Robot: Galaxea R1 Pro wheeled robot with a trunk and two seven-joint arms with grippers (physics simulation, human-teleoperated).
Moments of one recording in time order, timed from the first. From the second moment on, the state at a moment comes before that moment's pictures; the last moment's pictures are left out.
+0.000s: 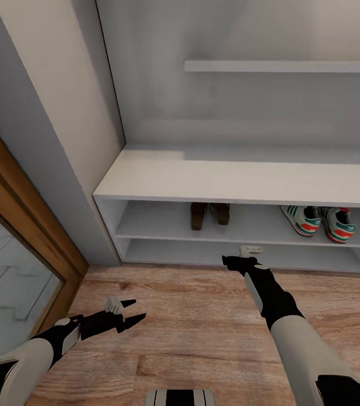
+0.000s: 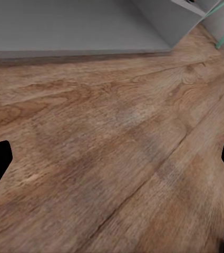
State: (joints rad) left arm -0.82 0.16 0.16 -0.05 -0.06 -0.34 -1.18; right arm -0.80 0.04 -0.06 -0.74 0.02 0.35 0.00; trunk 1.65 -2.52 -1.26
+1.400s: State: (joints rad) left arm -0.82 0.14 0.16 -0.03 -0.07 -0.35 -1.17; right arm -0.59 0.04 -0.06 -0.50 0.01 -0.32 0.00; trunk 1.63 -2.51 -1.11
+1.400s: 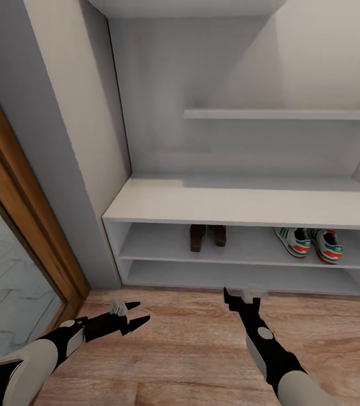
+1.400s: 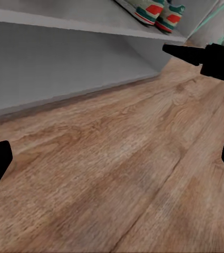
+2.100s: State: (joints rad) left arm -0.82 0.14 0.16 -0.03 -0.07 -0.35 -1.15; right arm -0.58 0.03 -0.06 -0.08 0.01 -0.40 0.00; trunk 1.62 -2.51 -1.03
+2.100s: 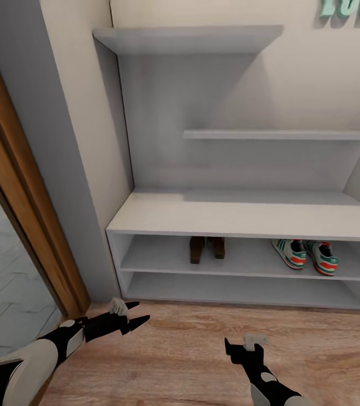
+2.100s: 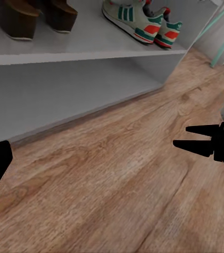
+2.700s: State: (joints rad) left arm -0.82 0.14 0.16 -0.03 -0.07 -0.35 -1.15; right arm -0.58 0.03 -0.06 -0.08 0.01 -0.40 0.00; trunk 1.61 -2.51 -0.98
